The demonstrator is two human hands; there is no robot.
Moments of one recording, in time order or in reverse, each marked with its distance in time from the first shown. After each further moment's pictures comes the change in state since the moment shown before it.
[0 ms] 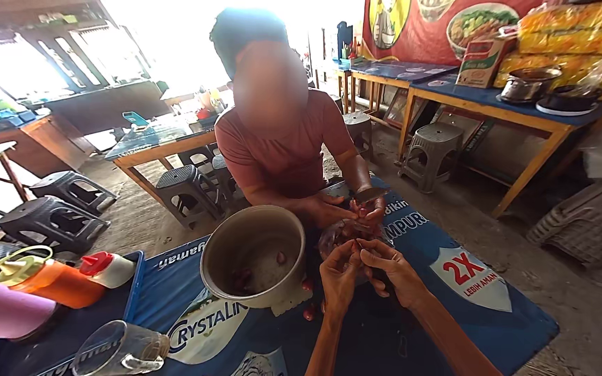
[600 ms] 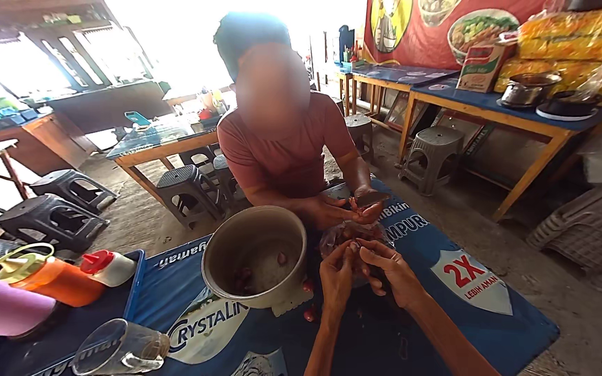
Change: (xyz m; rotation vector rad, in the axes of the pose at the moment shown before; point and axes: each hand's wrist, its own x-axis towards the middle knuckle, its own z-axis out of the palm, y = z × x) left_hand 0.007 0.006 -0.004 0.166 0.017 -0.137; right_hand 0.002 0.000 0.008 0.013 0.037 -0.006
